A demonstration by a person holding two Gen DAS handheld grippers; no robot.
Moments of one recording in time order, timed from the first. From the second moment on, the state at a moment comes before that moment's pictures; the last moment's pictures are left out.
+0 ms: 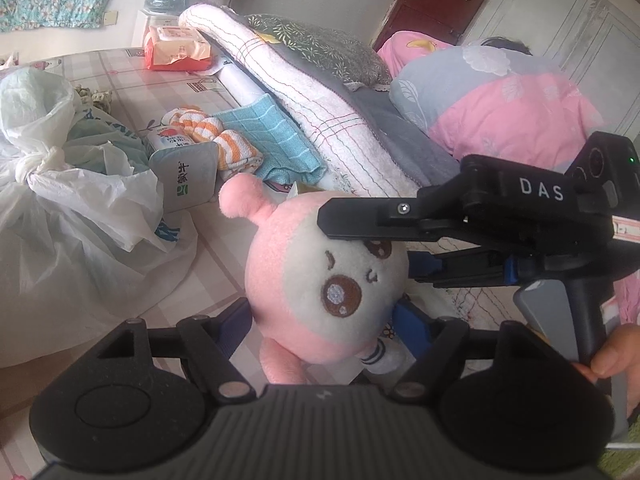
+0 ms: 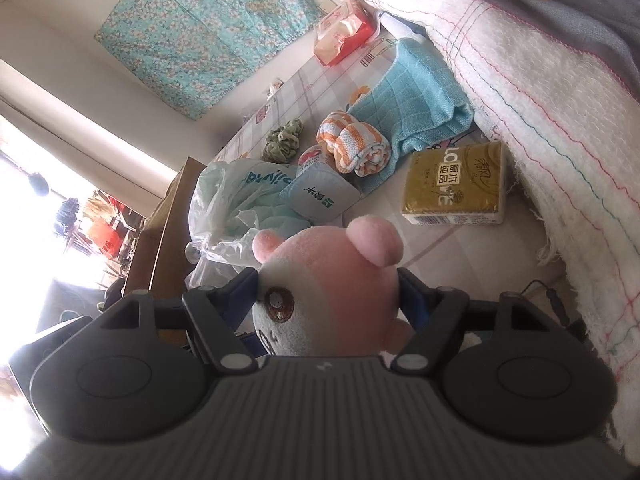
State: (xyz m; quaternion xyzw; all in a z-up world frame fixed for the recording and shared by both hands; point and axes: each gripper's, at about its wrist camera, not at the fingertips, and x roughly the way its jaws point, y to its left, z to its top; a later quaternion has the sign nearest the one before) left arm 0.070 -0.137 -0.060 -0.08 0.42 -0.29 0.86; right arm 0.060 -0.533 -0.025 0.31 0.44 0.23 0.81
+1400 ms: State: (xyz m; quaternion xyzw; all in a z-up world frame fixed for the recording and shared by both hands) left arm 0.119 0.223 -0.029 -0.16 0.52 0.06 0.84; right arm 0.168 -0.100 0.017 0.22 0.53 0.40 0.72
